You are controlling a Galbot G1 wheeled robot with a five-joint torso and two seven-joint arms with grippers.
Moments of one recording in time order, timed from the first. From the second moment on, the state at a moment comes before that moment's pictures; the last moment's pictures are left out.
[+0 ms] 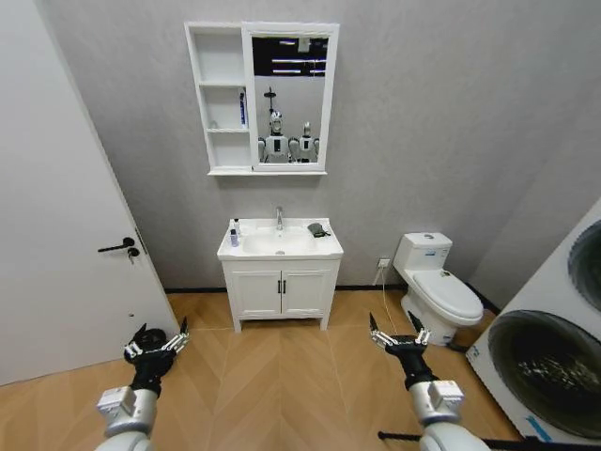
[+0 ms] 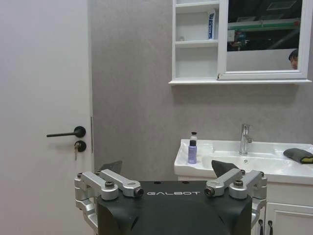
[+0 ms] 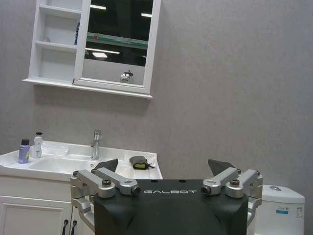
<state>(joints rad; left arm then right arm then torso) 1.67 -1.49 -0.81 -2.27 -0.21 0.15 -0.03 -1.68 1.40 0.65 2.27 0.08 -0.05 0.04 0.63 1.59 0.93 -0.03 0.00</state>
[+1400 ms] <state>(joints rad) 1.75 -1.46 -0.85 -2.23 -0.22 0.03 0.23 -1.67 1.39 0.67 2.28 0.10 -0.09 0.03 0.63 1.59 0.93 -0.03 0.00</state>
